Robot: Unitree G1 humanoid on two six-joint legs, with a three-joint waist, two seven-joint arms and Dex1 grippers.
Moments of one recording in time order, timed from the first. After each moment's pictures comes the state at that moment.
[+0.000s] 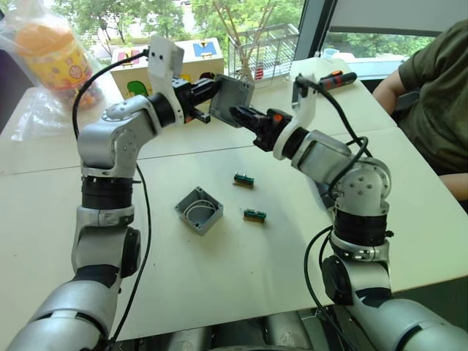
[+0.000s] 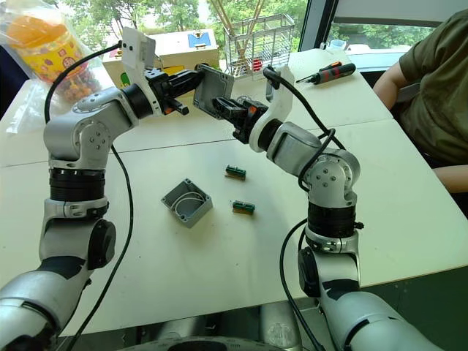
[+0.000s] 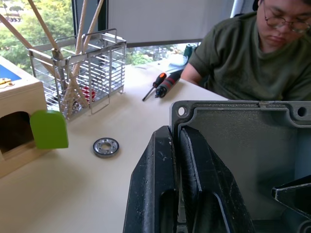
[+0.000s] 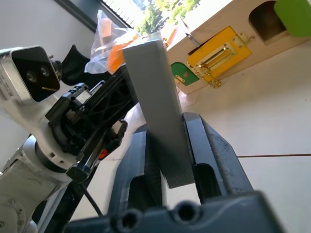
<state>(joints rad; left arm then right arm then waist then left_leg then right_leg) -0.98 0.38 0.11 0.14 -0.45 0.77 -0.60 -0.81 -0.14 -0.15 -0.18 0.94 1.04 -0.02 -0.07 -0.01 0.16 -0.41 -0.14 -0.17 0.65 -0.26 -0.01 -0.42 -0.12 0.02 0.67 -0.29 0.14</state>
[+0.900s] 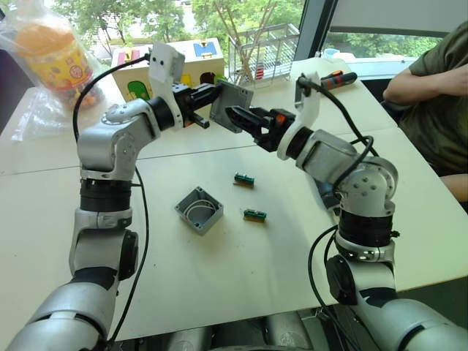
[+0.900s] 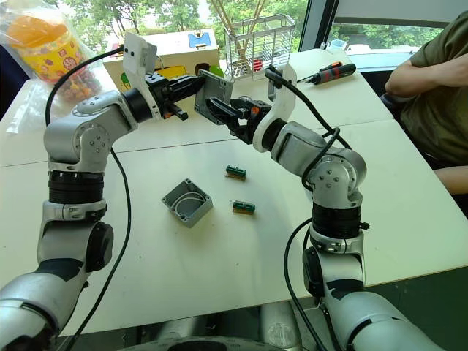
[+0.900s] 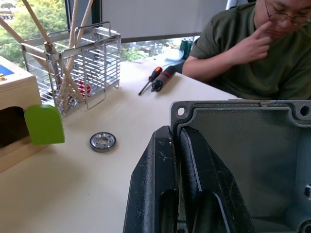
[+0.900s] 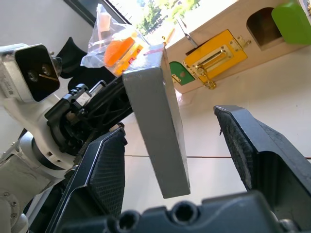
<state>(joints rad) -0.96 0.39 0.10 0.15 -0.45 0.76 -0.64 -0.81 -0.17 -0.14 -0.22 0.91 1.04 0.03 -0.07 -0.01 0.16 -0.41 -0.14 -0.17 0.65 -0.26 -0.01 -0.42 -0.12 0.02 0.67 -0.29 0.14</state>
